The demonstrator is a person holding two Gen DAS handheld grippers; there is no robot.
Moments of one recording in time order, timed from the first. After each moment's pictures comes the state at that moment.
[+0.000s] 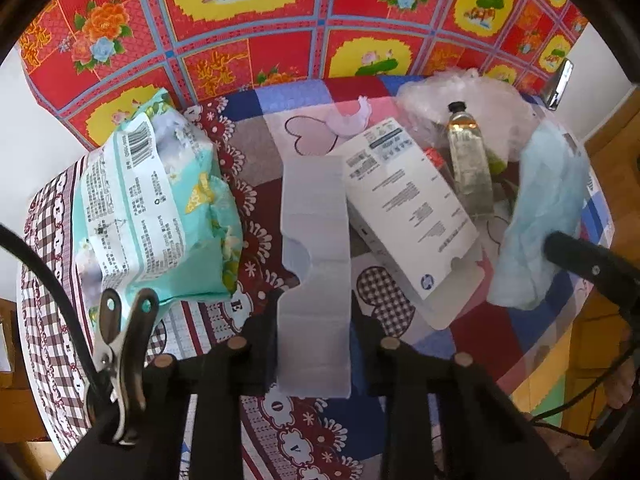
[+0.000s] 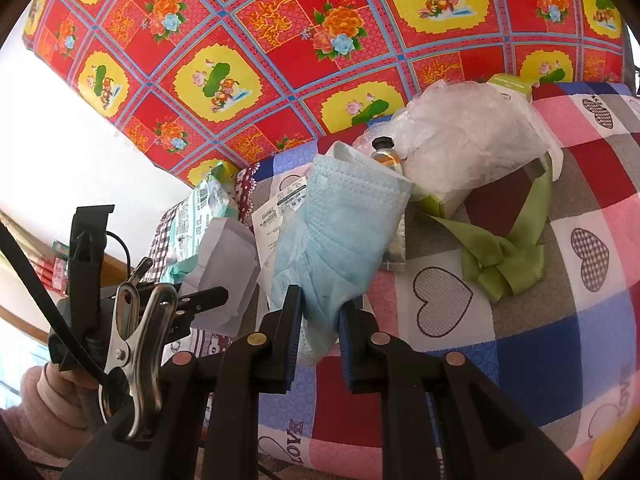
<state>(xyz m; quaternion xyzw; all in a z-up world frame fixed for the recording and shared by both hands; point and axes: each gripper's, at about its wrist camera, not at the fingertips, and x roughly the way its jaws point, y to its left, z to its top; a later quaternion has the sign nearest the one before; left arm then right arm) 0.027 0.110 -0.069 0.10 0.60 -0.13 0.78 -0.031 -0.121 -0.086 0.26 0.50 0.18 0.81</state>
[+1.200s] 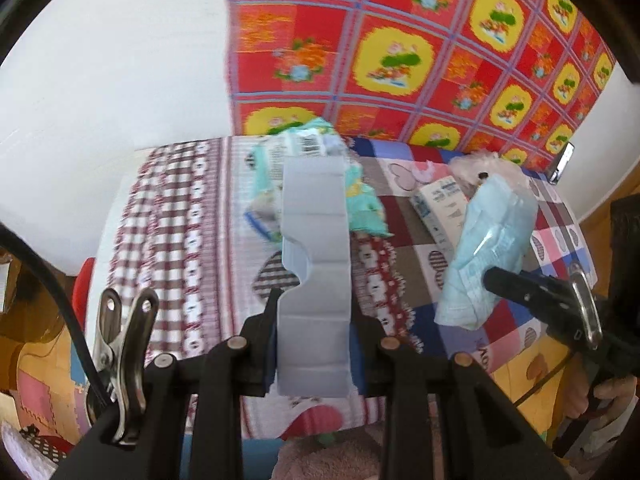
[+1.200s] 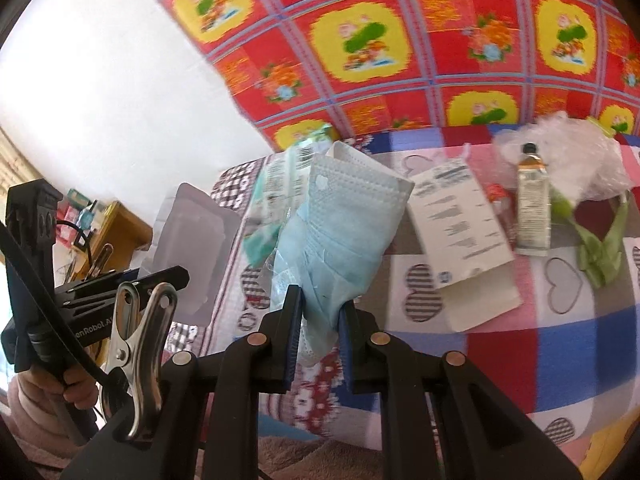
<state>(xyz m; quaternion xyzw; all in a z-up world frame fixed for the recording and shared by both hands) -0.059 0.267 0.019 0.01 0.53 -0.07 0.85 -0.061 0.016 -0.027 0.20 0.49 0.24 0.82</state>
